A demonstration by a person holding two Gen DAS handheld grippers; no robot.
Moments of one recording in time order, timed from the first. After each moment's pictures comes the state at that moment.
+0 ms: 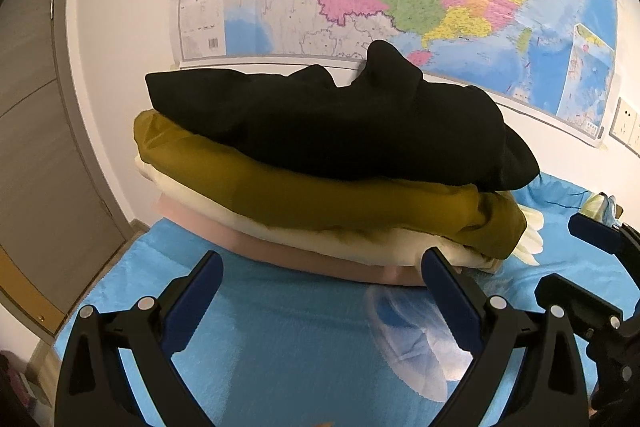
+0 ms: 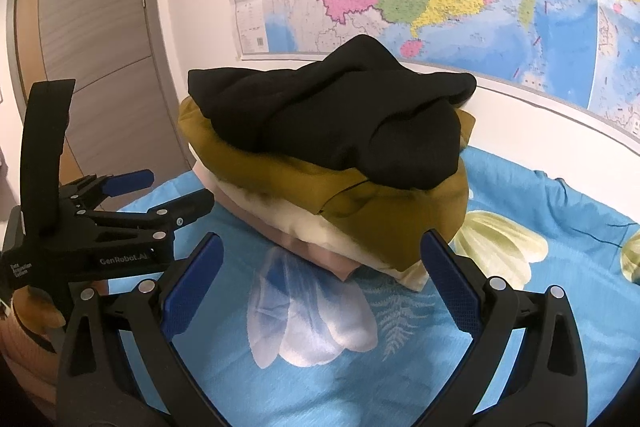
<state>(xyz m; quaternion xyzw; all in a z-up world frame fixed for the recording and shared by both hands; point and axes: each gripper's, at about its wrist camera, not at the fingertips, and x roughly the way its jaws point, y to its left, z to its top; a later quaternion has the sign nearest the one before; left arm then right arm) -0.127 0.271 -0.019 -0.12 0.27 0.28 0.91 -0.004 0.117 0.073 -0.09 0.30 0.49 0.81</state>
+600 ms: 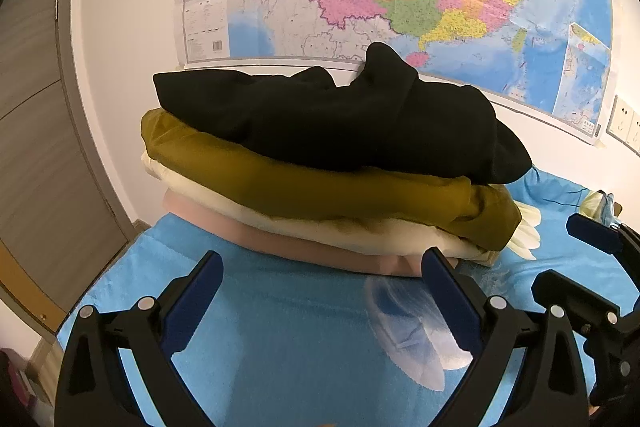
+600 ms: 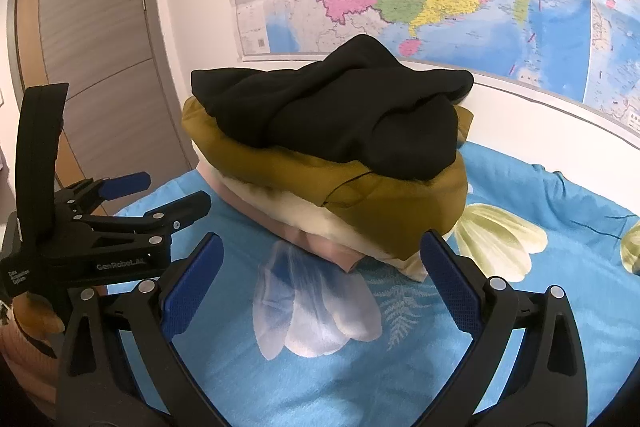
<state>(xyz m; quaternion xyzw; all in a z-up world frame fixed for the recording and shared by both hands) -0.138 0.261 -0.018 -0.12 0.27 0.28 0.91 -0.011 0.110 0.074 -0.09 0.30 0.49 0.81</state>
